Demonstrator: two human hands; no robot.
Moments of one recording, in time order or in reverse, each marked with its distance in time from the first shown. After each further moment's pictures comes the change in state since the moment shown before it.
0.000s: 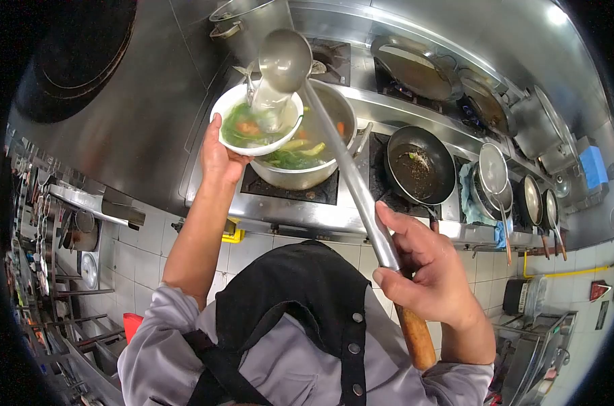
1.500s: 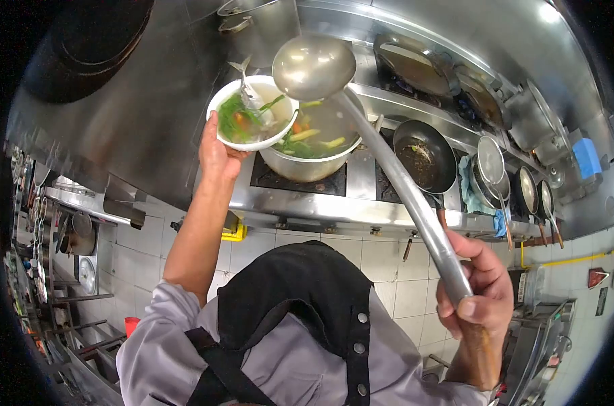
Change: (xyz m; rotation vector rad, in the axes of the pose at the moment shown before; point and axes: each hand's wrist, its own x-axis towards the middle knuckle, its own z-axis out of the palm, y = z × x) left_hand -0.002 0.021 -0.032 -0.008 -0.034 0.062; right_hand -0.065 -0.020 0.022 0.587 0.207 0.033
